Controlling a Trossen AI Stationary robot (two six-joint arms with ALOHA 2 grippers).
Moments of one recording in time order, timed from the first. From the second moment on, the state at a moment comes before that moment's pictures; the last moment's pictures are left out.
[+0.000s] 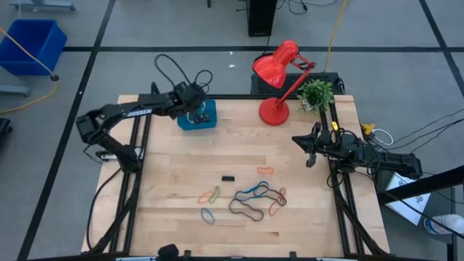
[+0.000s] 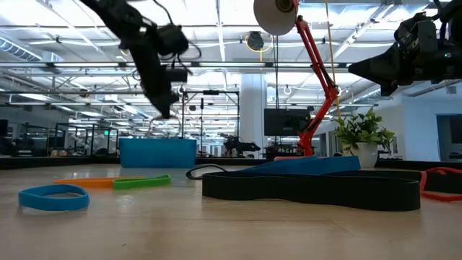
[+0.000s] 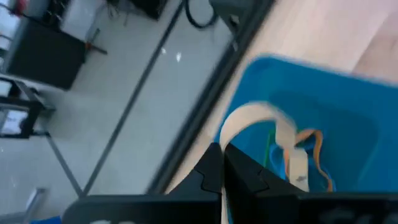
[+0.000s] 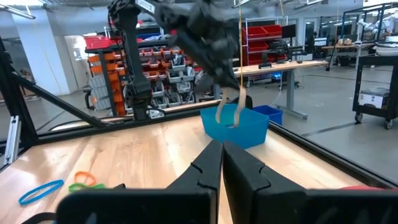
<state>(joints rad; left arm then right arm) 0.56 1.52 1.04 -0.46 -0.44 0.25 -0.14 0.02 0.02 0.07 0.14 0.09</state>
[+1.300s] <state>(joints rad) 0.58 1.61 1.01 -0.39 -0.34 0.23 -0.14 0.02 0.02 0.07 0.14 0.09</state>
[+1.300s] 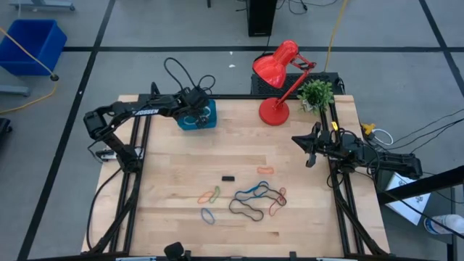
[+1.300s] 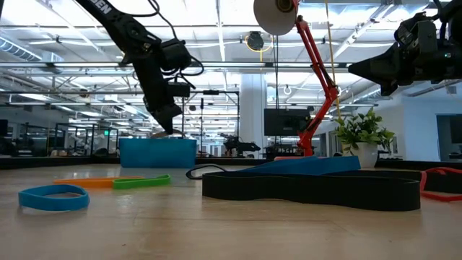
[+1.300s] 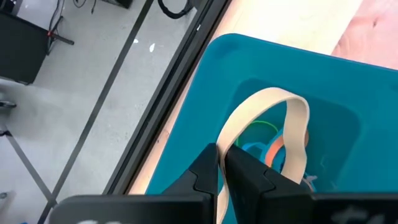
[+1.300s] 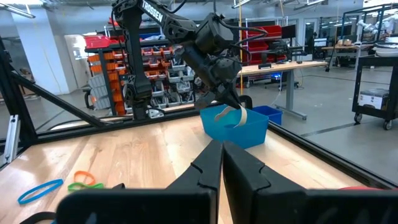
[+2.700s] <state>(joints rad) 0.15 1.41 1.01 -0.34 0.16 0.16 -0.14 0.02 0.02 0.07 0.14 0.10</state>
